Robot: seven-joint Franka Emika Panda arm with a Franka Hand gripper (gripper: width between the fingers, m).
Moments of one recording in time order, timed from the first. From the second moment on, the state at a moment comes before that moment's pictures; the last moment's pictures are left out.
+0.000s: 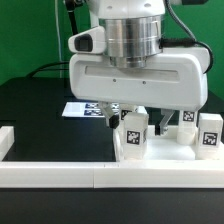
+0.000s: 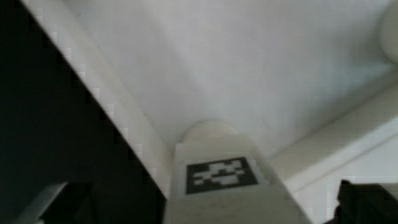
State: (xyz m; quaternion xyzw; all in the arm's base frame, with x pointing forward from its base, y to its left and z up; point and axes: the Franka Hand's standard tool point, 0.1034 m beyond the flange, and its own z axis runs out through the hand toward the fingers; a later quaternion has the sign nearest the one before) arm 0.617 0.006 0.065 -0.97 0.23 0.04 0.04
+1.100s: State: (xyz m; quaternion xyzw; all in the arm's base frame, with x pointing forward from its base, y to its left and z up) arm 0.619 0.010 0.065 -0.90 0.43 0.04 0.04
